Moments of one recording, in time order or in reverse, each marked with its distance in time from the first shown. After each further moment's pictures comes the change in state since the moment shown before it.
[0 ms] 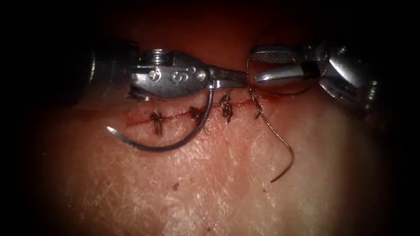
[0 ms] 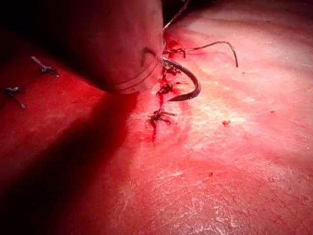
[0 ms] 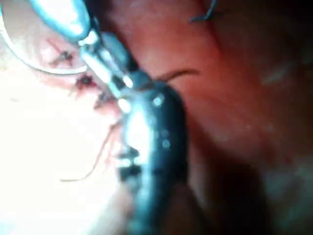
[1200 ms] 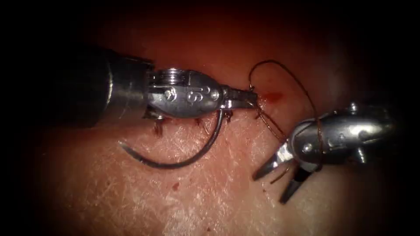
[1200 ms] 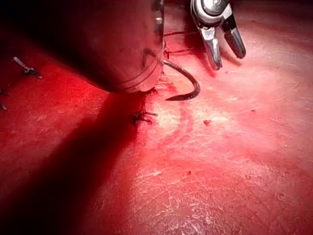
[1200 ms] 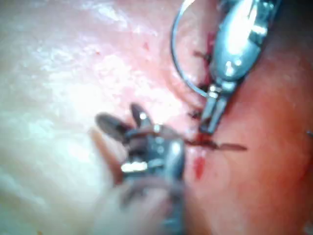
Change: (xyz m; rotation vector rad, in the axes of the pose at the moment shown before) right arm -0.007 -0.009 0.004 0.525 -0.933 -0.166; left arm 0.001 0.003 0.001 -0.063 -0.034 0.020
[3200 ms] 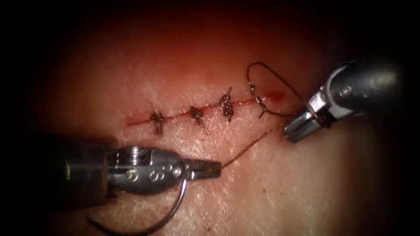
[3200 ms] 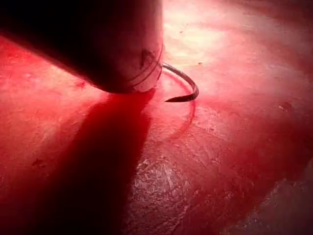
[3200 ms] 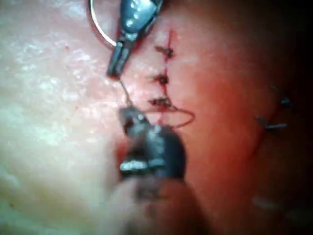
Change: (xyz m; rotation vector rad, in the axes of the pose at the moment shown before) right arm 0.001 0.001 -0.011 -0.307 0.199 0.035; left arm -0.004 0.011 -0.001 -0.035 -0.073 0.031
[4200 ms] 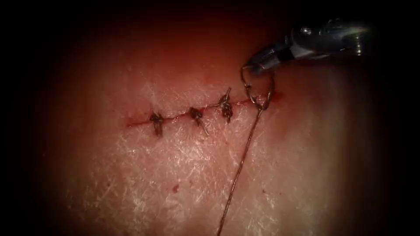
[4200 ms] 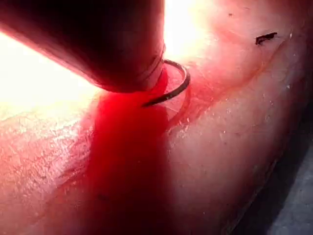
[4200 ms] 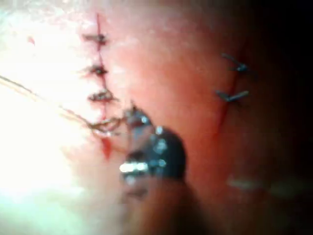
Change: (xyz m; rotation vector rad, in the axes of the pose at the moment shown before) right arm -0.005 0.009 0.000 -0.266 0.012 0.219; left arm 0.000 0.015 0.001 -0.096 0.026 0.004
